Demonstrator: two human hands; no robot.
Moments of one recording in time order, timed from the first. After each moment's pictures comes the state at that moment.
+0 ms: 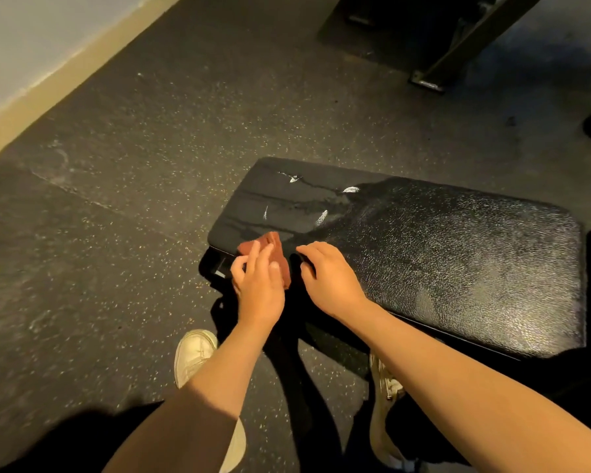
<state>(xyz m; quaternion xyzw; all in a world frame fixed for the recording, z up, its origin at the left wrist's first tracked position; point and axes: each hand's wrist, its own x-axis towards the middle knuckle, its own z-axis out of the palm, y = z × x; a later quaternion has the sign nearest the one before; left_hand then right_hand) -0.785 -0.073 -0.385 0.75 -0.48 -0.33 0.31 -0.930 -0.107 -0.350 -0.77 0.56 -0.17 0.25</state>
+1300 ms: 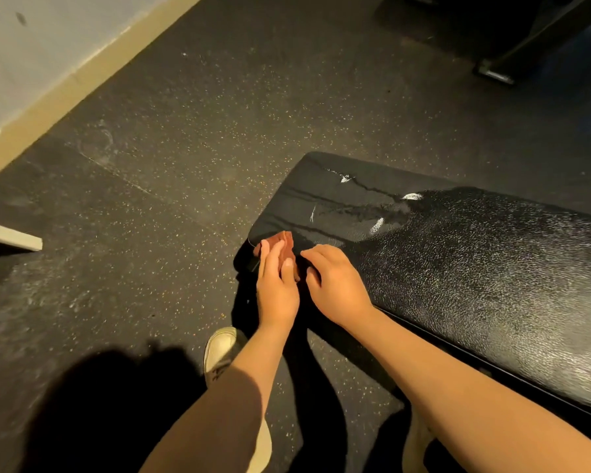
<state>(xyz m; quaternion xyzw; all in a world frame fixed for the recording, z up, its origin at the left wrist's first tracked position) -0.740 -0.091 -0.410 0.76 -0.37 -0.34 0.41 -0.862 -0.125 -0.380 -0.81 0.50 -0.17 0.26</state>
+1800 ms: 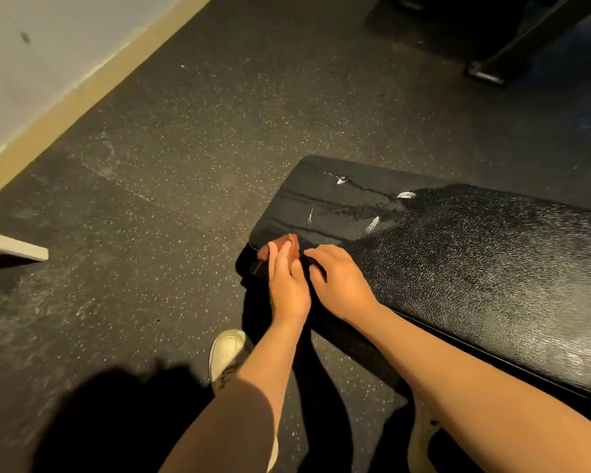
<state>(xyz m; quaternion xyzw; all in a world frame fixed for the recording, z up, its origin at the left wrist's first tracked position) -0.755 -0.097 -0.403 0.75 -0.36 -0.36 0.41 -0.868 -0.124 -0.366 -0.78 0.51 -0.19 0.29</state>
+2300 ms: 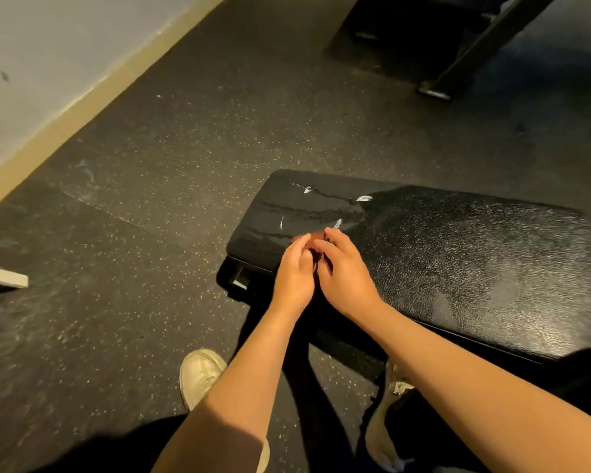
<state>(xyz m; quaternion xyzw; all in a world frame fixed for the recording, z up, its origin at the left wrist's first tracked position) -0.798 -0.104 -0.344 0.66 -0.48 -0.44 0.37 -0.917 -0.111 -0.327 -0.74 0.57 -0.25 0.26</state>
